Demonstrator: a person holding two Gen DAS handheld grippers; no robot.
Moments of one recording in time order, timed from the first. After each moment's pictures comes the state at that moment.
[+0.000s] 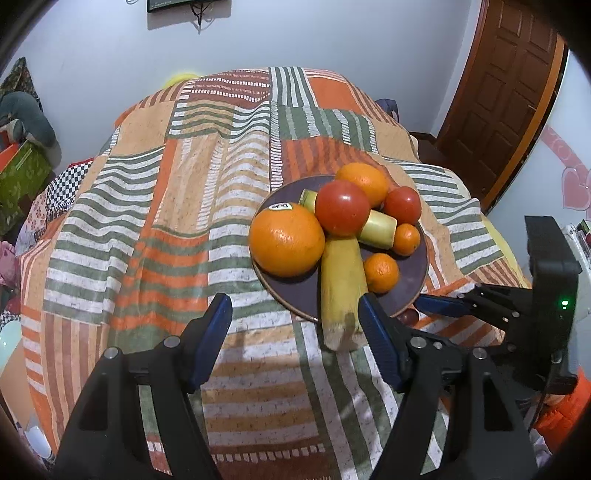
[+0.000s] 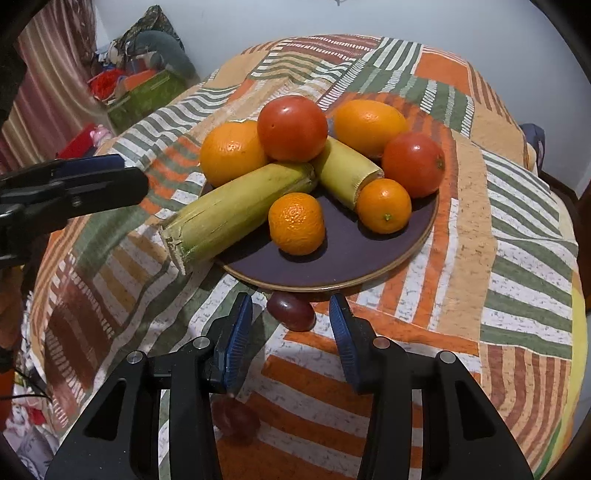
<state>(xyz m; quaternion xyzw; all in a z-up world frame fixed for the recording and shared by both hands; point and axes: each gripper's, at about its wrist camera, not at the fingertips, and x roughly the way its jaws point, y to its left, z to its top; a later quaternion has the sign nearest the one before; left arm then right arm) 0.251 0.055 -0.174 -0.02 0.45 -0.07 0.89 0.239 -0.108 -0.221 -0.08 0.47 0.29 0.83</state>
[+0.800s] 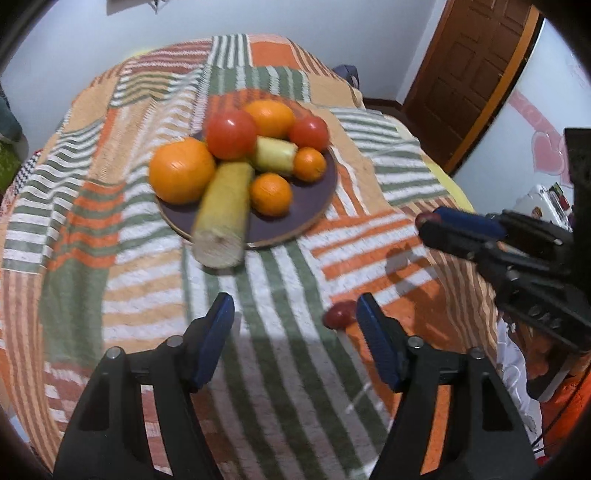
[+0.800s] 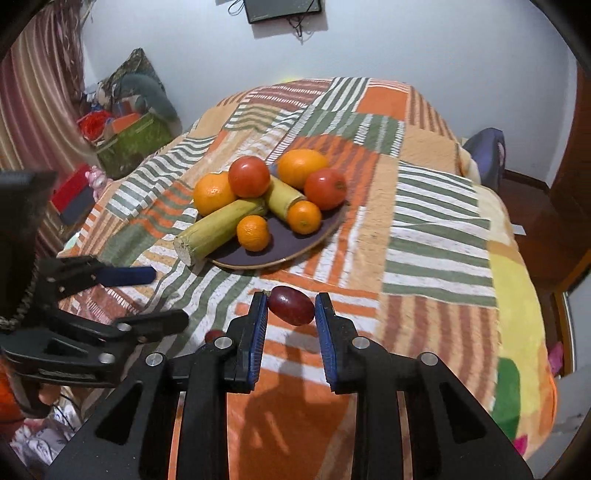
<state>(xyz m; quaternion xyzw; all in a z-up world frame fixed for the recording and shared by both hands) 0.202 -0.025 -0.196 -0.02 0.51 -0.14 0.85 0.189 -0.187 -0.168 -0.03 0.42 0.25 0.87</state>
